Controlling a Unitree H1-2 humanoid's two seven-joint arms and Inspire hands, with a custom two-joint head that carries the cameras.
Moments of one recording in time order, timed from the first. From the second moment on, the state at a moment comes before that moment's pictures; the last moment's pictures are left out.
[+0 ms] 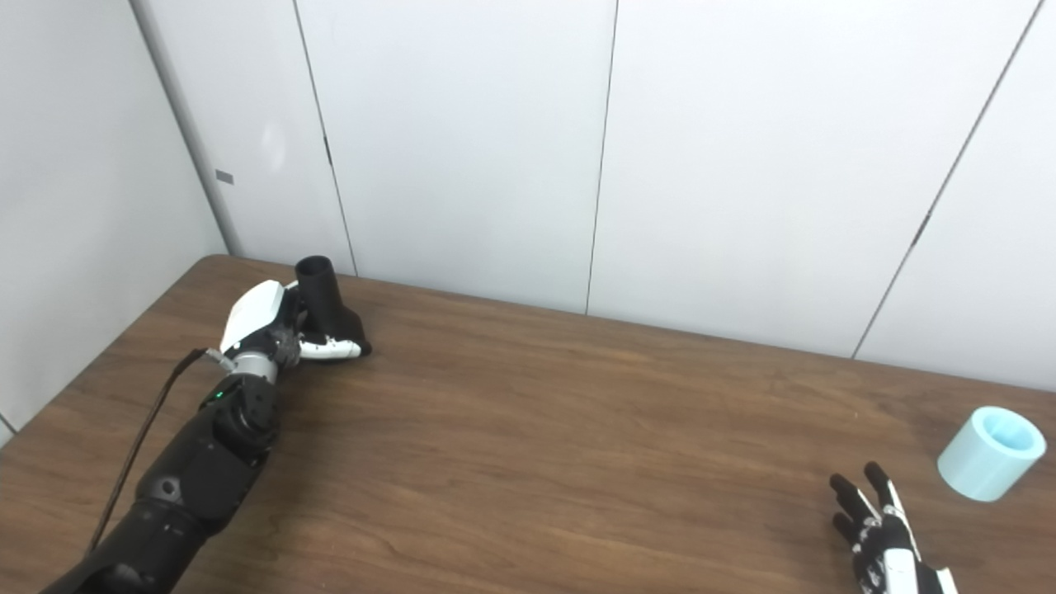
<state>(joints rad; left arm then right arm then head) -0.56 0.47 -0.12 0.56 0.51 0.30 0.17 0.08 -0.16 -0.10 -0.08 0.15 -0.05 0.11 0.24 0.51</state>
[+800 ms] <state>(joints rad) -0.60 0.48 -0.13 0.57 0.53 0.39 0.13 0.09 -0.15 -0.09 -0.10 0.14 -0.04 0.10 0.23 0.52</state>
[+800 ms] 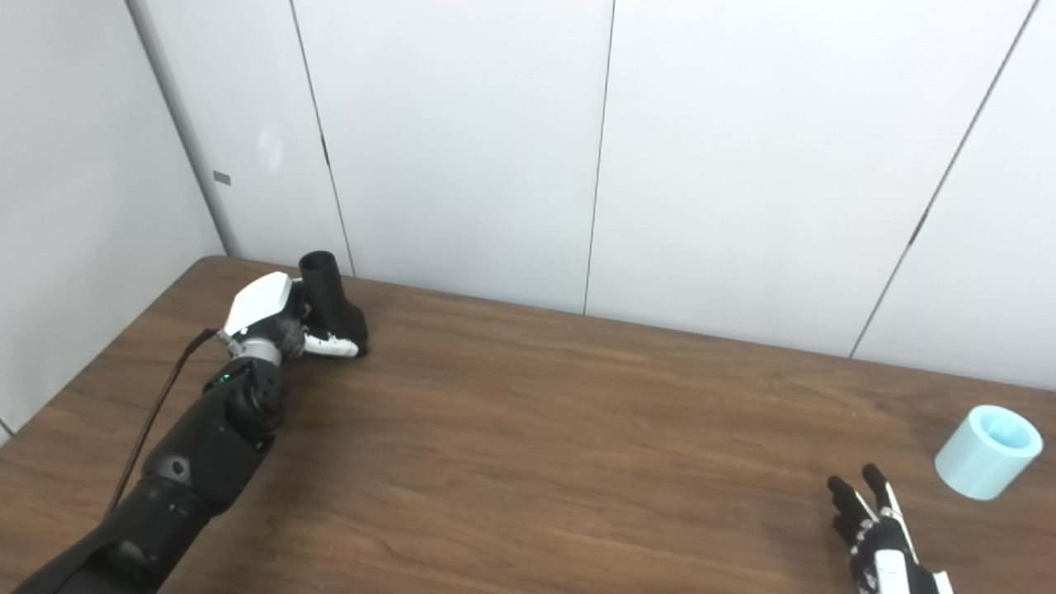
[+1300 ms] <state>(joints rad) -0.55 0.46 -0.11 0.52 0.50 0.39 0.13 0.09 -0.15 -0.09 -0.10 0.15 -0.04 0.09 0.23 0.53</state>
